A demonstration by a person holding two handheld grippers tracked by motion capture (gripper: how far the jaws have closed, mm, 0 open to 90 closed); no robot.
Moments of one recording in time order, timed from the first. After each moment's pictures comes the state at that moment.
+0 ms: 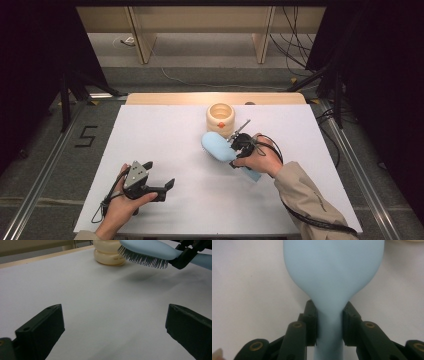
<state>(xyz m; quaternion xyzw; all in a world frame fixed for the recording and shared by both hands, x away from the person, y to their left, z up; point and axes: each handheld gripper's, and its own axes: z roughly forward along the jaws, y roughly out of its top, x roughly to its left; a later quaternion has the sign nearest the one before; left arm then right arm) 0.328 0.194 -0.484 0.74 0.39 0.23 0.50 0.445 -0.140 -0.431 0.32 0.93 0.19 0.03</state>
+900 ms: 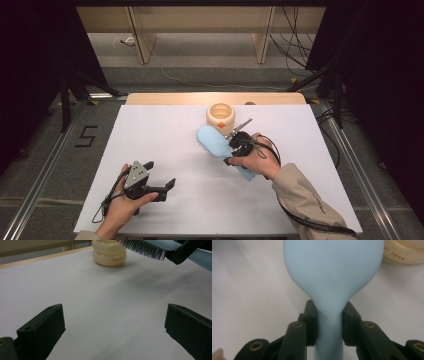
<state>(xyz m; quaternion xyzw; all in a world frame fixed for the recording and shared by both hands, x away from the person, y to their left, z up) 0.328 0.192 -0.483 0.74 0.39 0.23 0.50 0.436 -0.132 -0.420 0.33 0.91 0.25 0.04</state>
